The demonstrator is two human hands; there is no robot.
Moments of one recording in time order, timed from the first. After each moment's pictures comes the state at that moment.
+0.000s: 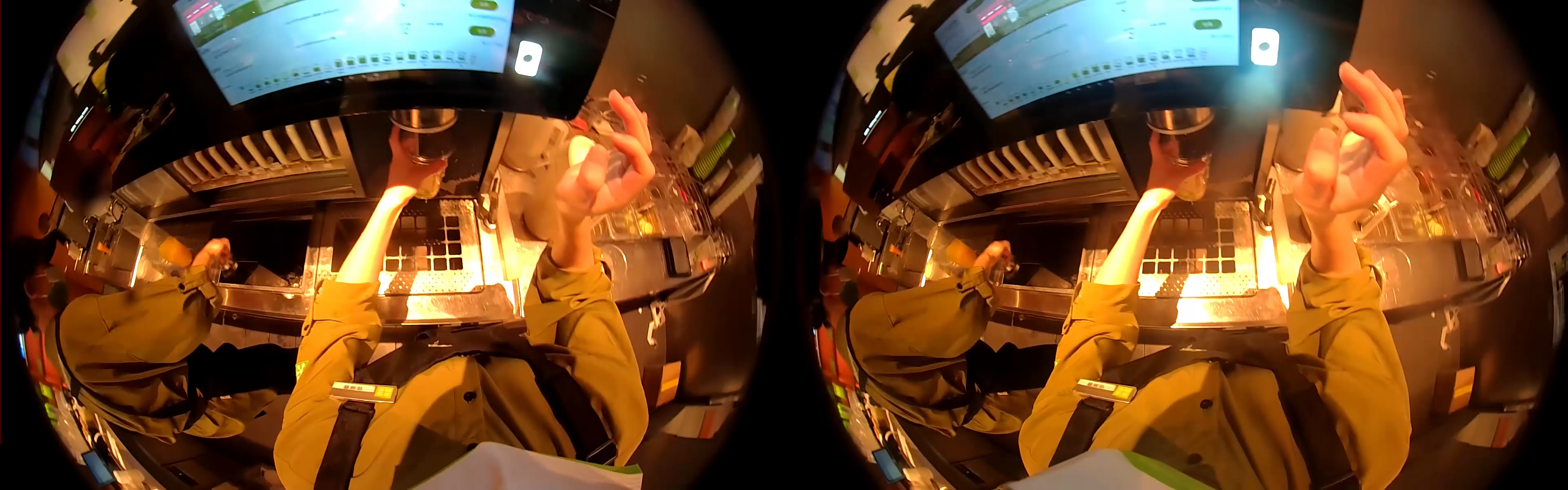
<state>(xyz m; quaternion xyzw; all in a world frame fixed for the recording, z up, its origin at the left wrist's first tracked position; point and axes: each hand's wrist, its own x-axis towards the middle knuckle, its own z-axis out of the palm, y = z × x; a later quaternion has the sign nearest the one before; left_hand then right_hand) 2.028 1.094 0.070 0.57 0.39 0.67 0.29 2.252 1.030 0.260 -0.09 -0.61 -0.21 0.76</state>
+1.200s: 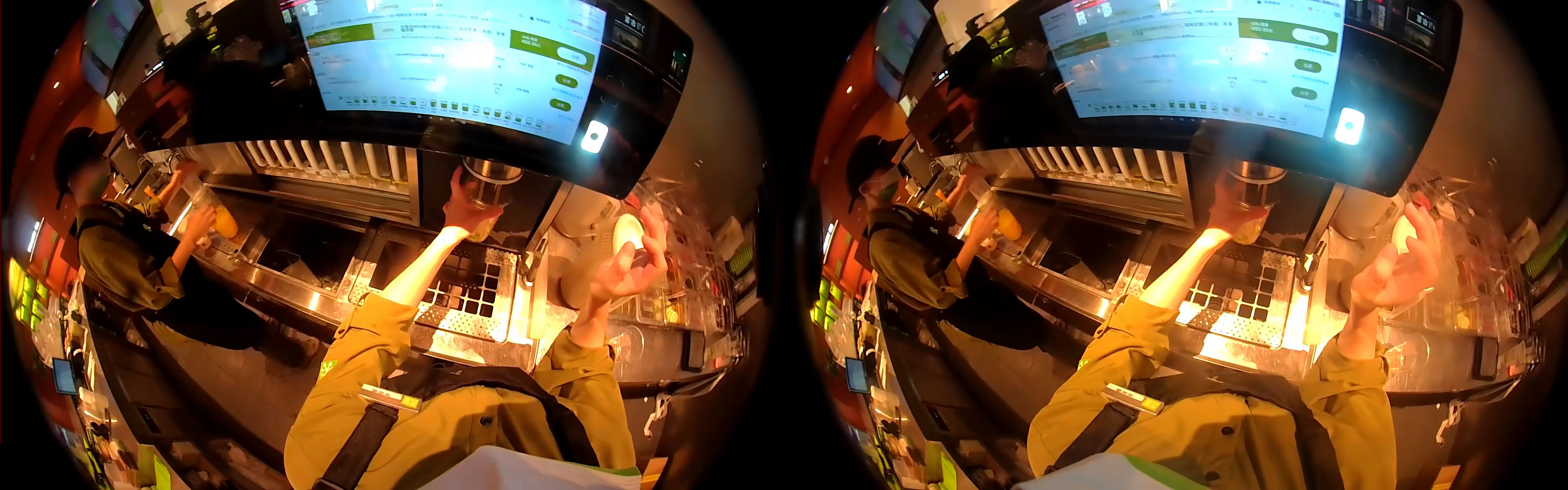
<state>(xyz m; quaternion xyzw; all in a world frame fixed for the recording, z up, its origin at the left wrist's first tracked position) 2.021 1.103 0.047 0.51 0.54 0.64 0.18 2.271 1.037 0.219 -0.13 -0.62 -0.13 0.77</state>
